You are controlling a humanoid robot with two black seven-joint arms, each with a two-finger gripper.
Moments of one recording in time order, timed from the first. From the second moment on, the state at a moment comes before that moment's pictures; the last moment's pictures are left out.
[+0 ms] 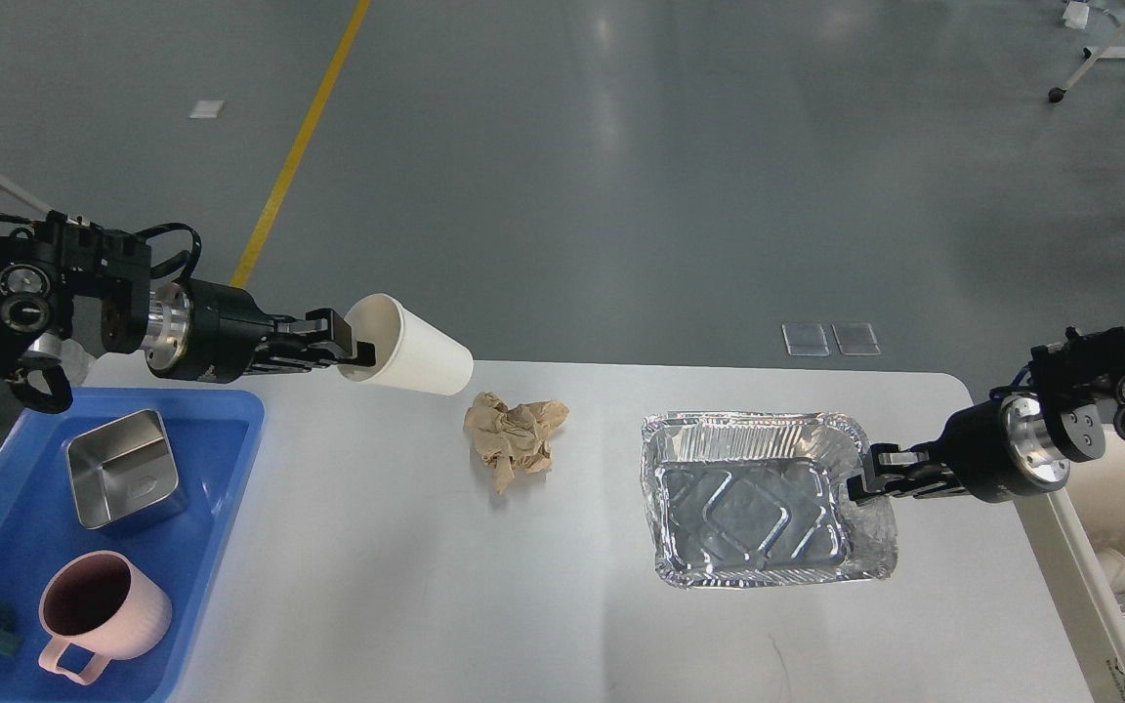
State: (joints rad) left arm -0.80 0.58 -0.90 -1.22 1.20 -0.96 0.19; right arm 1.20 -0.91 -0.17 1.45 -0.87 0.60 0.01
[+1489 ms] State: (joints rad) left arm -1.40 -0.09 -0.31 -1.04 1.22 -0.96 0.21; right arm 1.21 -0.88 -0.17 1.45 -0.87 0.60 0.02
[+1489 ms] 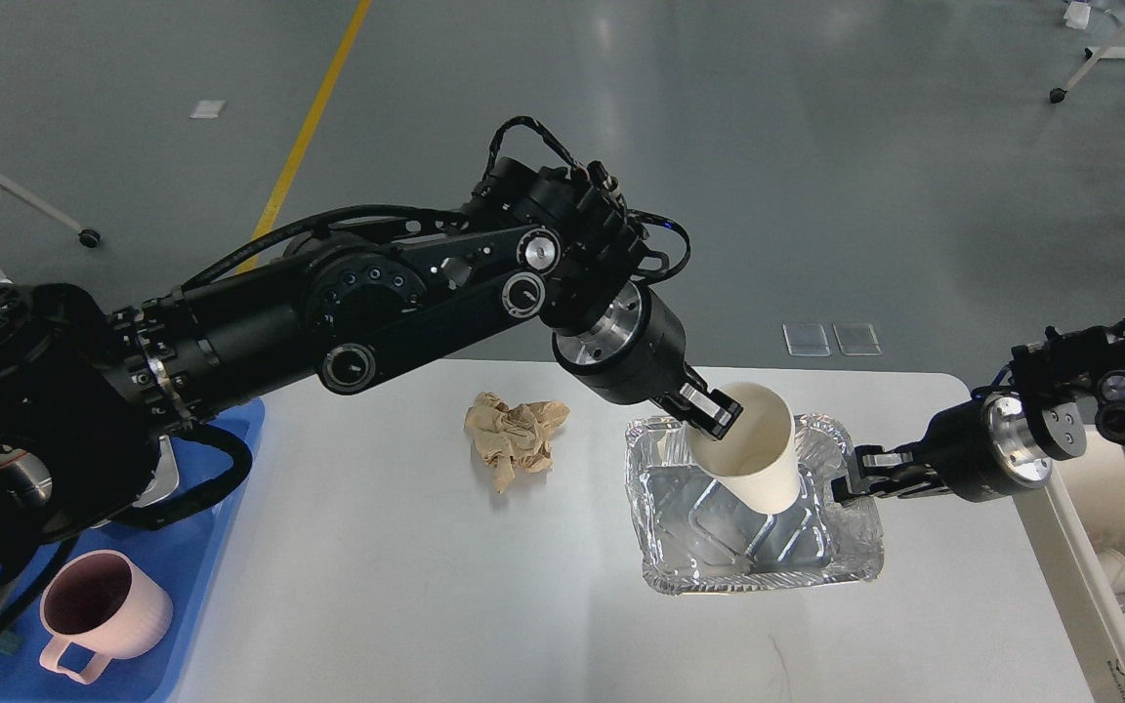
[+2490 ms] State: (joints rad) left arm -1.37 -0.23 -0.27 -0.89 1.25 -0.94 0.21; right arm 1.22 -0.88 -0.17 1.46 -0.87 0.61 0.02
